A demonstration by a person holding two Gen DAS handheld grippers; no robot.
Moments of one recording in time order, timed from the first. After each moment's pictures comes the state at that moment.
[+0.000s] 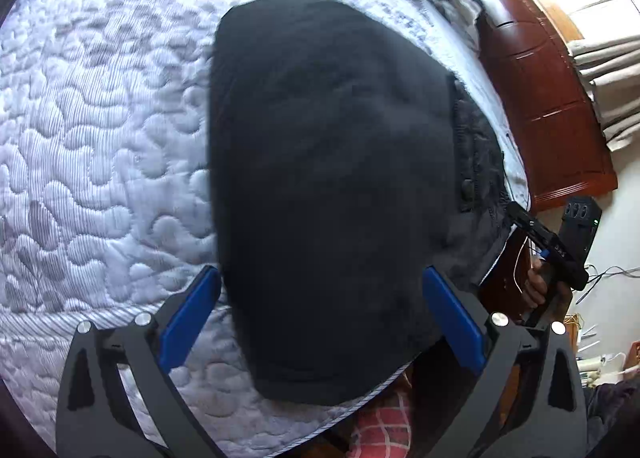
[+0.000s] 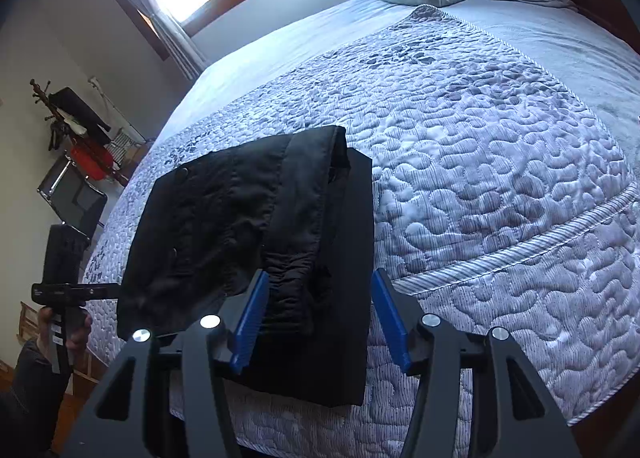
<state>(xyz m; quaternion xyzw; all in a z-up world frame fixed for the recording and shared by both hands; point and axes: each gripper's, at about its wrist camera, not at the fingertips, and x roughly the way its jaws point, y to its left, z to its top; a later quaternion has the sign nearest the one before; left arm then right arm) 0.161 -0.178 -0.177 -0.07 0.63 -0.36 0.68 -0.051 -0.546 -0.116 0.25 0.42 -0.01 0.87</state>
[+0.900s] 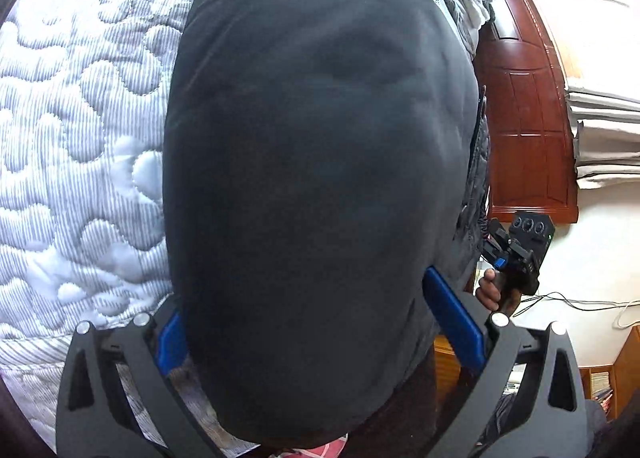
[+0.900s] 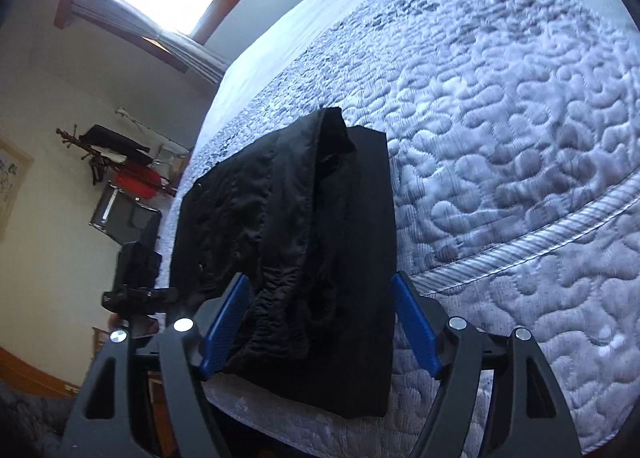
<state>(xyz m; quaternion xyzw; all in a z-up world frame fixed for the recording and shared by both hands) 0.179 -0.200 -0.220 -0.16 0.69 -0.39 0.58 -0.032 -0.584 -0.152 0.40 0.43 0.09 0.81</state>
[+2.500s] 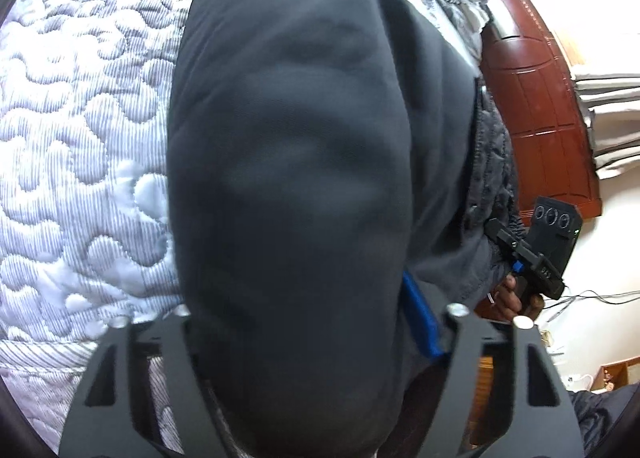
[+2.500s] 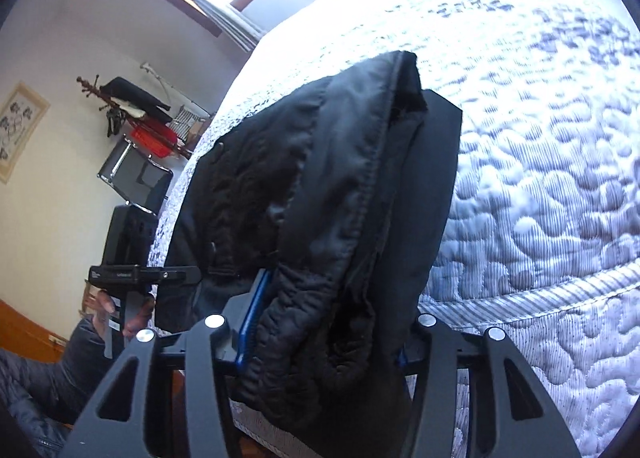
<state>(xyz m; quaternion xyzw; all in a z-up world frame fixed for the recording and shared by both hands) 0.151 -0.235 -0.186 -0.13 0.65 -0.39 0.64 0.022 -0.506 -0.144 0.31 0.44 0.13 0.84</state>
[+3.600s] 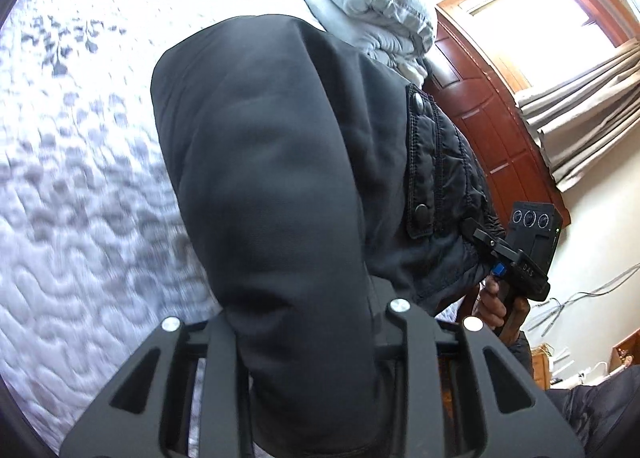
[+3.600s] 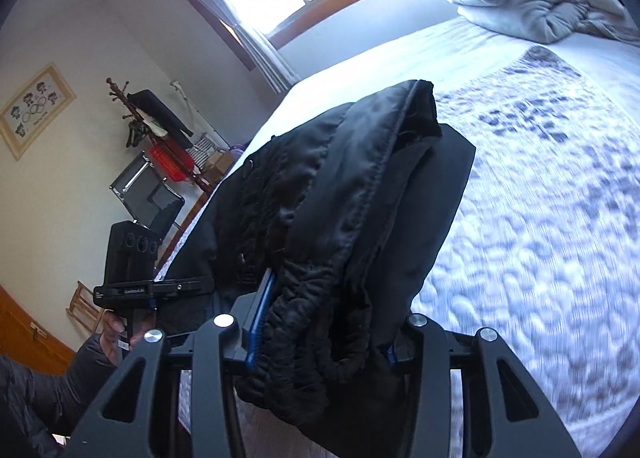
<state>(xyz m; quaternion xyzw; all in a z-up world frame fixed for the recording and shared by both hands) 0.209 -0.226 -0.136 -0.16 0.51 -0.44 0.71 0.102 -0.529 -0.072 0.26 0.35 0.15 0.89</state>
